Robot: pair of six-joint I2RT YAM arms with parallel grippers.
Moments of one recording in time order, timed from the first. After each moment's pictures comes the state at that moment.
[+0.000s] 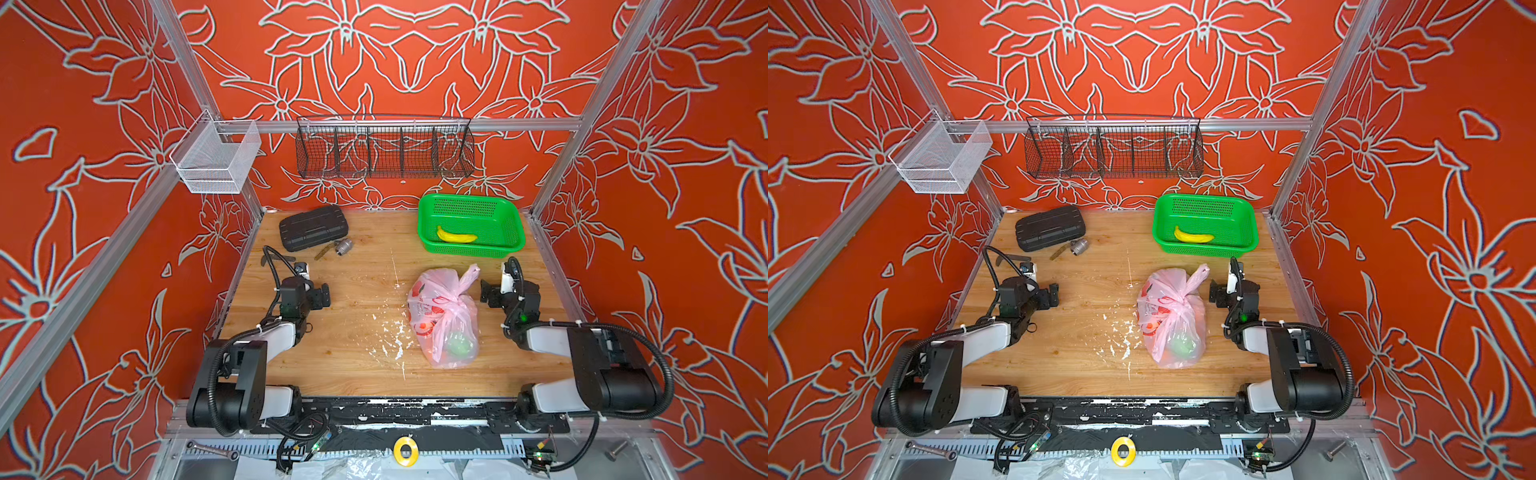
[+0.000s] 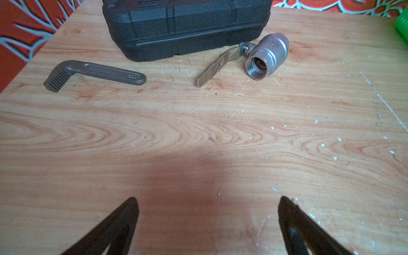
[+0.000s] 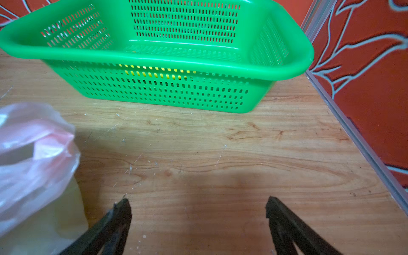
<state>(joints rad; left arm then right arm) 0.03 1.35 0.41 0.37 -0.03 -0.08 0.01 1.42 0.32 0.69 0.02 0.00</state>
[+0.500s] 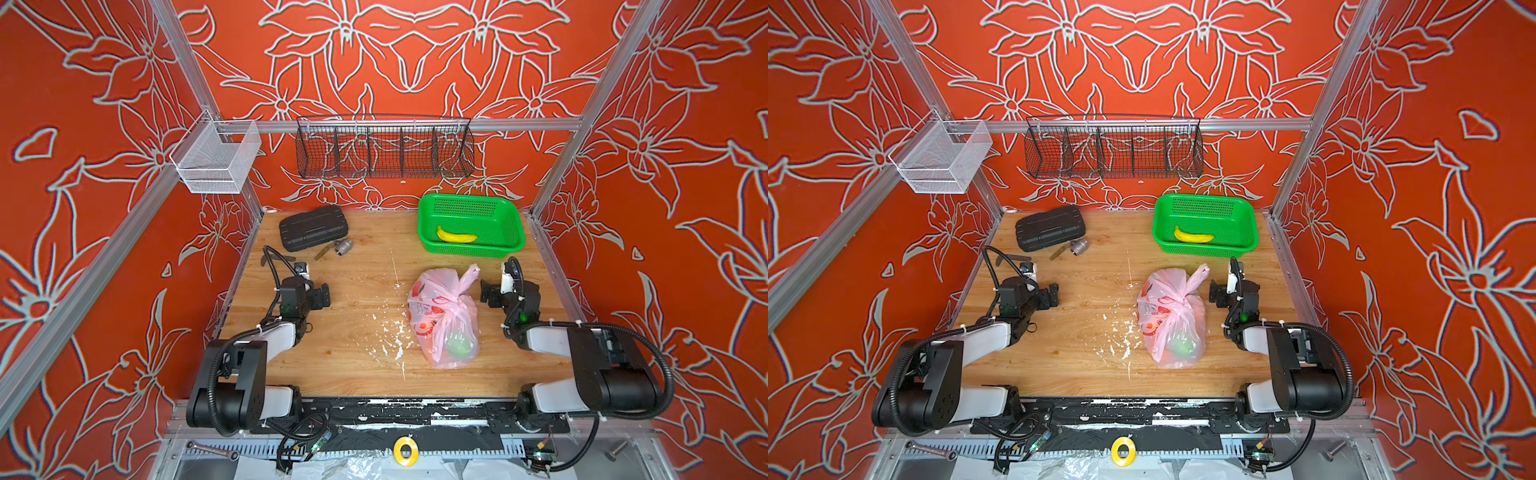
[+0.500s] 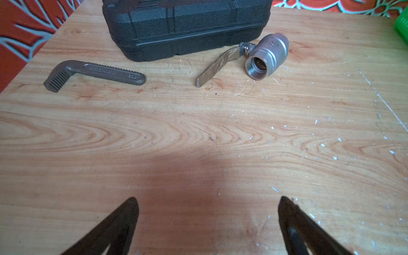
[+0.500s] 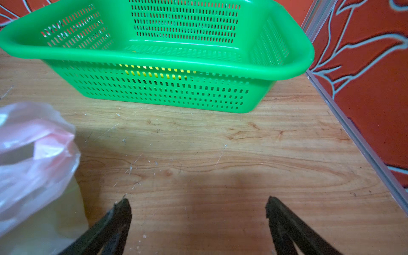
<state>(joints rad) 0.03 1.35 0.41 0.37 -0.03 -0.08 0.01 1.42 0.32 0.69 0.02 0.00</state>
